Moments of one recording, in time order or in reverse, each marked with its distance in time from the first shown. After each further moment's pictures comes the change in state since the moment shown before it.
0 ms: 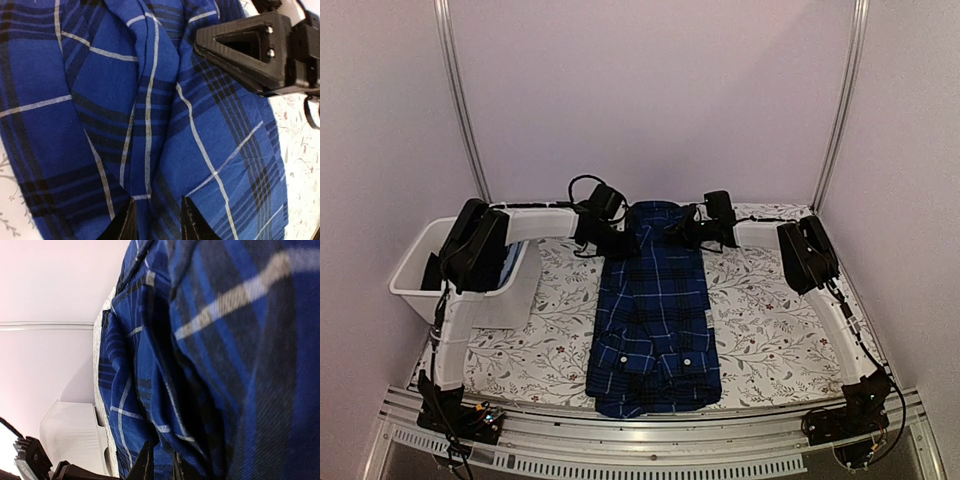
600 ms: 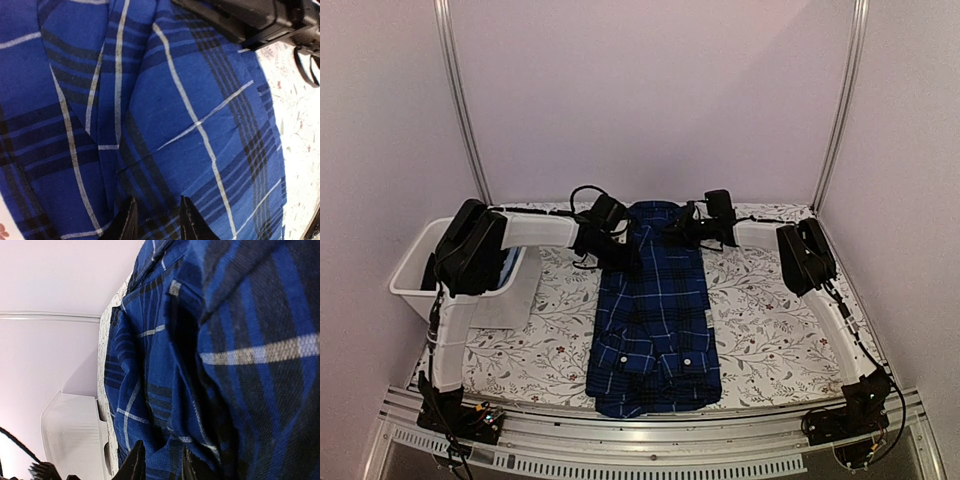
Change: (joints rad) left arm -0.040 -0.100 -0.161 0.034 0.025 -0.028; right arm -0.016 0.050 0.083 -0.003 -0.054 -0.024
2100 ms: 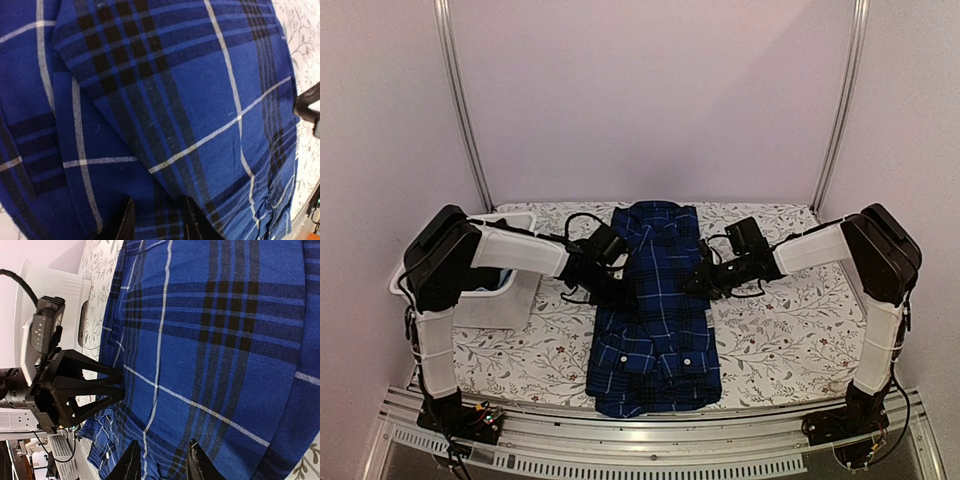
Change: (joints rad) left arm -0.143 -0.246 -0.385 0.012 -0.033 -0.134; right arm 0.135 -0.797 -1.099 -0.020 -0.014 -0.353
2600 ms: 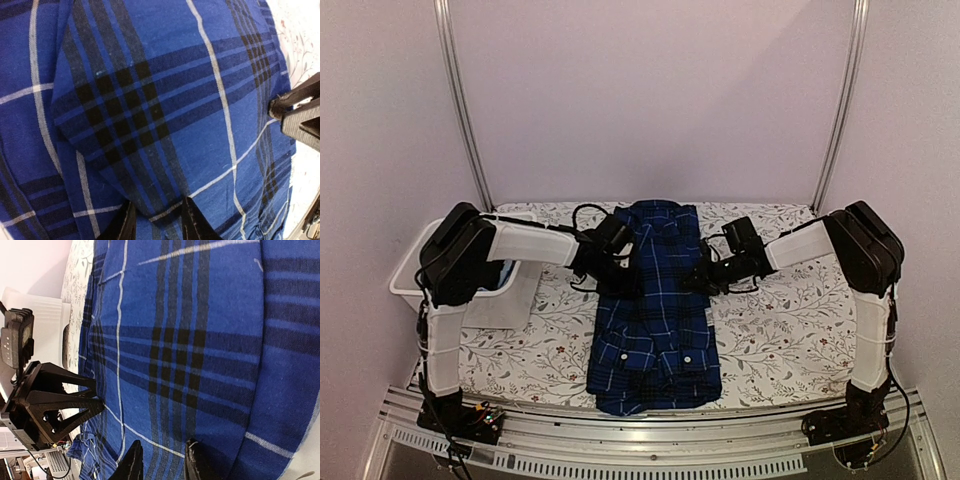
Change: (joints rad) left arm 0.031 0.111 0.161 -0.035 -0.023 0.007; right arm -0.040 0.132 0.101 -0.001 0.035 0.000
